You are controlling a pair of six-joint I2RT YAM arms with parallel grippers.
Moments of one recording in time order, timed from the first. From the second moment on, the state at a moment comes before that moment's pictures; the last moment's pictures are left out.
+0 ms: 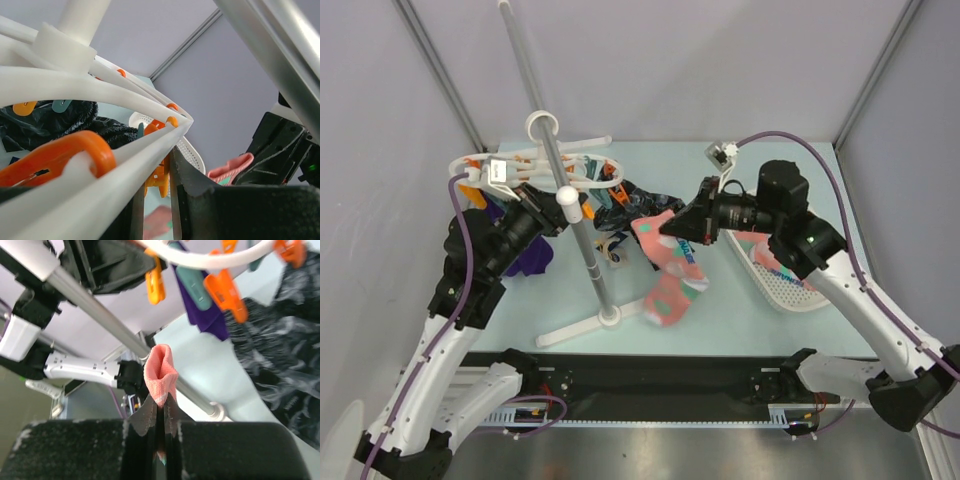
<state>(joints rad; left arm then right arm) -0.38 0.77 1.01 -0.20 0.19 -0.75 0.58 1.13 1.28 -0.27 -0.73 0.44</state>
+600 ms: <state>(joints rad) -0.38 0.77 0.94 -0.06 0.25 -0.79 0.66 1.47 1.39 -0.10 -0.88 0.41</state>
